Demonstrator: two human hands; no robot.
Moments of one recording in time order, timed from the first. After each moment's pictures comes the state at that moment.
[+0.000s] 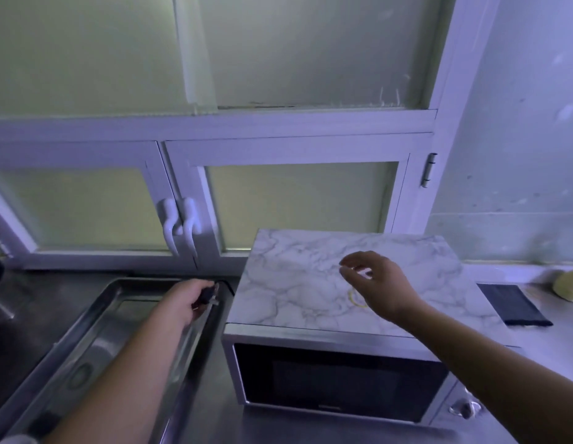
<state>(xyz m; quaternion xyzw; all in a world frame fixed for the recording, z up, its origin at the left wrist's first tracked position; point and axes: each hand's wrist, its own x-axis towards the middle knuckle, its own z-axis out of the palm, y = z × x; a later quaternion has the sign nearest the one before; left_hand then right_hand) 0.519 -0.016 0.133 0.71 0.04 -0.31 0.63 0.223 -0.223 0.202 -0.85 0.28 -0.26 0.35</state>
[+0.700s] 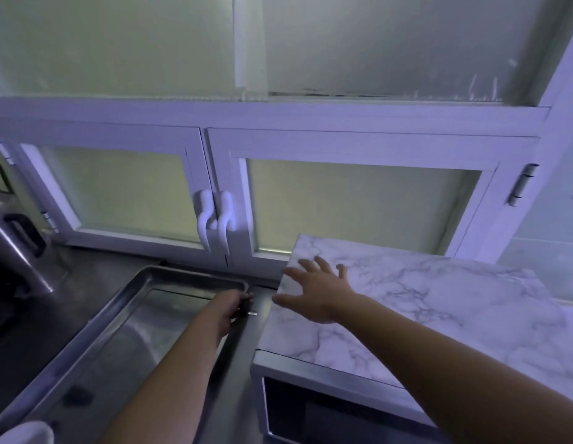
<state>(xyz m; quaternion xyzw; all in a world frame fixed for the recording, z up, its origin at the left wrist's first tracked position) 0.558 -0.044 0.080 0.71 0.06 -0.37 0.60 0.403 -0.185 0.173 -0.98 0.15 0.06 0.13</state>
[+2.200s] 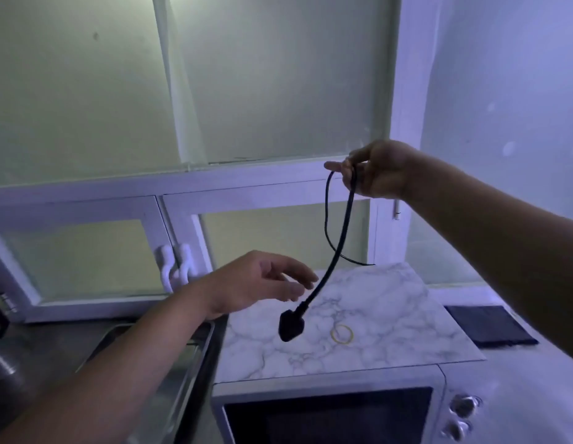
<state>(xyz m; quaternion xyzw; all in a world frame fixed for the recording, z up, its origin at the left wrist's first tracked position) 0.358 -0.042 0.341 0.64 -0.59 -0.32 0.37 0.227 -0.276 0.447 -0.48 0.22 -0.23 0.82</state>
